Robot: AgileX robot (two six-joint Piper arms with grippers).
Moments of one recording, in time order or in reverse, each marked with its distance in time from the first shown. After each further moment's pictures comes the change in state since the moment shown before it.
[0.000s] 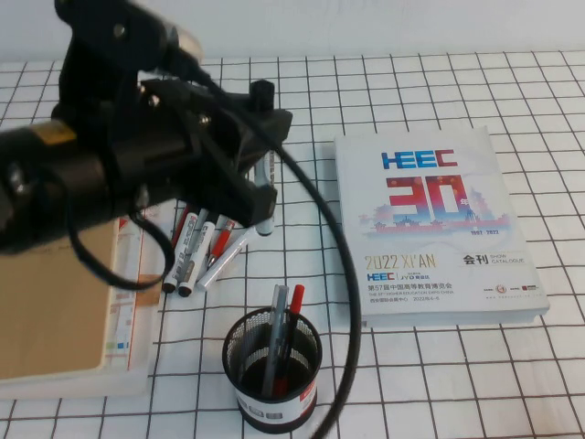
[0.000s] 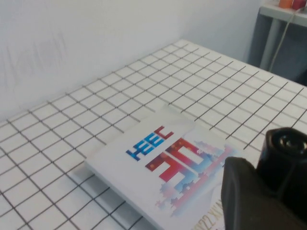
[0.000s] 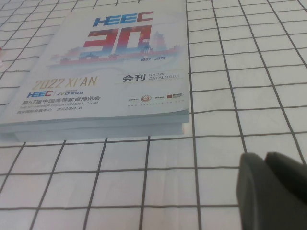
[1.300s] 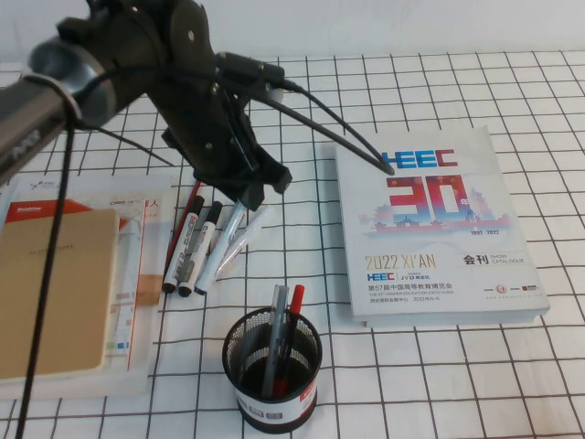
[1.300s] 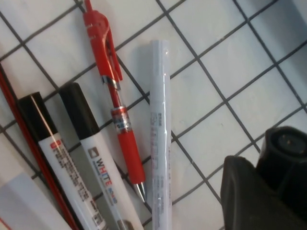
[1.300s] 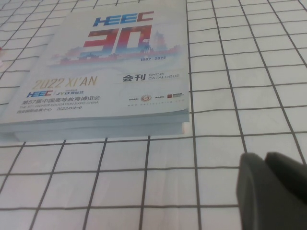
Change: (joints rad) right arm 0.000 0.000 0.000 0.000 0.000 0.000; left arm 0.154 0.845 -0.805 0.633 0.868 -0.617
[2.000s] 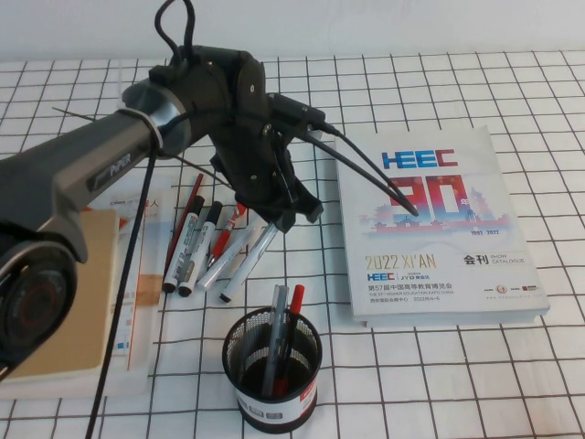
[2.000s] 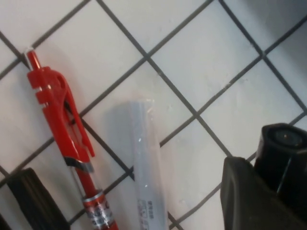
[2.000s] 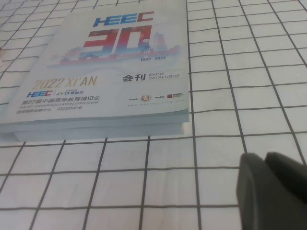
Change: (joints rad) right arm 0.000 0.000 0.000 0.000 0.000 0.000; left arm -0.049 0.196 -0.085 0.012 -0.084 0.045
